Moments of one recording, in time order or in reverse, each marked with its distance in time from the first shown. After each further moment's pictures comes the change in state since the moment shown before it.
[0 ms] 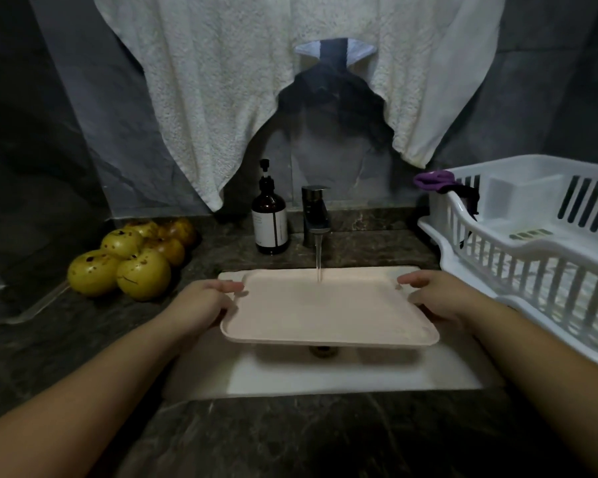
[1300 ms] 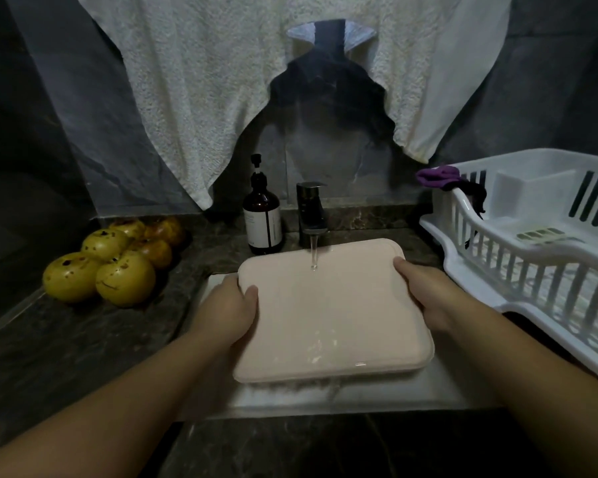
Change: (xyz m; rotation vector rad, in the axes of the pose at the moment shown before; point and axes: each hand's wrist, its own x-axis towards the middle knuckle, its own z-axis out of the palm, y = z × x) left_hand 0.051 -0.016 0.059 0.666 0.264 0.184; right_hand 0.021 -0.014 0.025 0.690 0.055 0.120
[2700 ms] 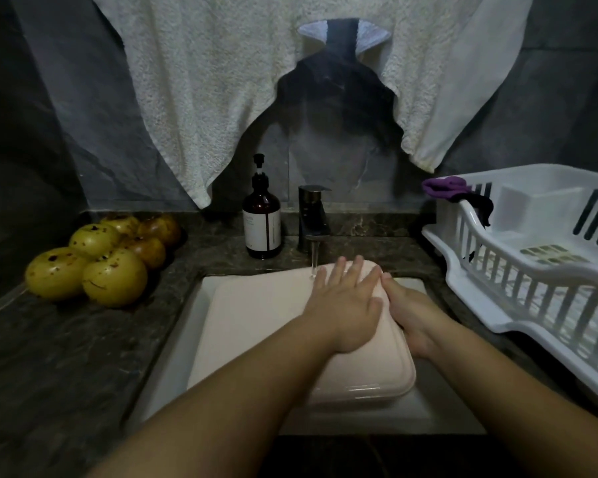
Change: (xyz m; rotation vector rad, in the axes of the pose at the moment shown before) left_hand -0.024 0.135 0.065 0.221 -0.292 0.669; right_hand -0.015 0.005 0.030 0.048 -0.082 0.092
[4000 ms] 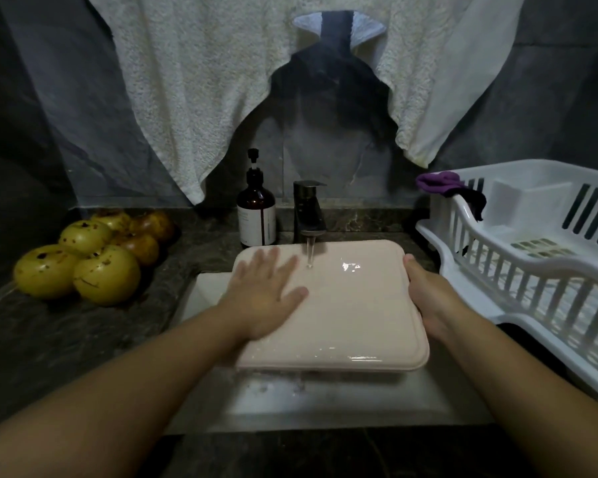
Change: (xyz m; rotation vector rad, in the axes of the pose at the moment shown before) left_hand -0.047 -0.105 -0.028 0.103 -0.023 -0.183; right_hand 0.006 -0.011 -0.024 -0.044 0.220 -0.133
